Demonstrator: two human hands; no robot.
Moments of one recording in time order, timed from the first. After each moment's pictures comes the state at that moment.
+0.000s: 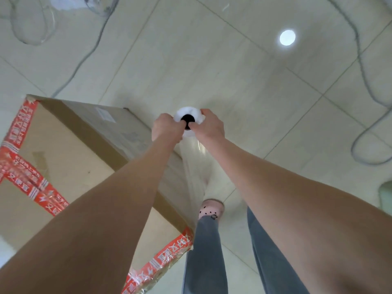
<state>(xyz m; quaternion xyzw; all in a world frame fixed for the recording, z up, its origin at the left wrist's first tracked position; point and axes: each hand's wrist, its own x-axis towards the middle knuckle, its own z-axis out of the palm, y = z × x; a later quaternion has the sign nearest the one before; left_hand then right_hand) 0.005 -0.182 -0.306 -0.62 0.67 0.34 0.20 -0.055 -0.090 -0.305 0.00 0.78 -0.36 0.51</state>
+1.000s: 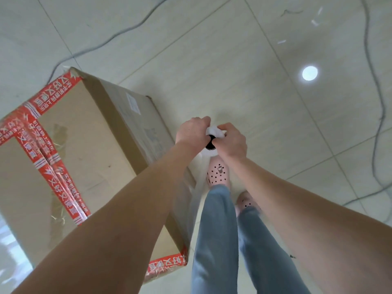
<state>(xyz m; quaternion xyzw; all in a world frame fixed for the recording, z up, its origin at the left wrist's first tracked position) -0.001 -0.240 -0.298 -0.43 0.82 0.26 0.27 -0.074 -0.156 -0.304 -0.11 0.83 -0.21 0.51</state>
